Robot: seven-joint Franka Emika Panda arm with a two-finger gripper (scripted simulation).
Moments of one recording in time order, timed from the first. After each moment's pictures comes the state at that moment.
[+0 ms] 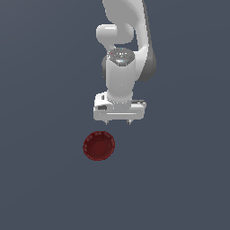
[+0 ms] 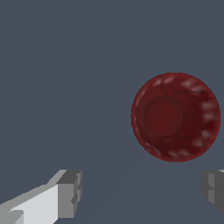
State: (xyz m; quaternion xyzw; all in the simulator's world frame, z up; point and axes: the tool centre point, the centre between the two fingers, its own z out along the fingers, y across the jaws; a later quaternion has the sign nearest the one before) arm 0.008 0.014 0.183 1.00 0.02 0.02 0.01
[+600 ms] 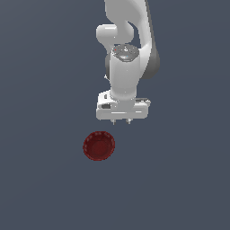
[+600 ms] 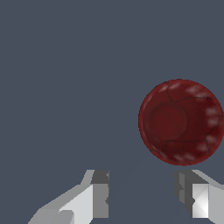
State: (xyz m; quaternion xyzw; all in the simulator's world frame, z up) arm 0.011 0.027 0.191 1.00 0.03 0.03 0.00
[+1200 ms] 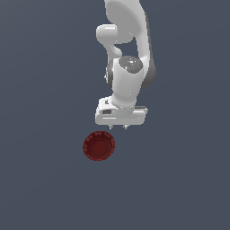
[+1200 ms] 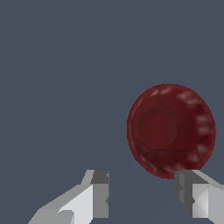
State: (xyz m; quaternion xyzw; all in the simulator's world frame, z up) arm 0.020 0.014 0.163 1.00 0.04 0.04 0.05
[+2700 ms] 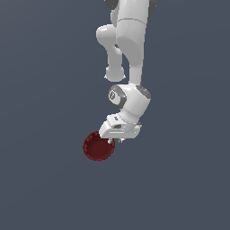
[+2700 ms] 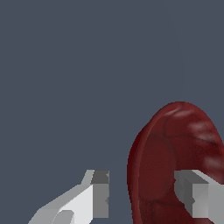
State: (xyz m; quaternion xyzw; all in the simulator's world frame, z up) arm 0.042 0.001 0.068 0.96 0.16 0.12 0.22
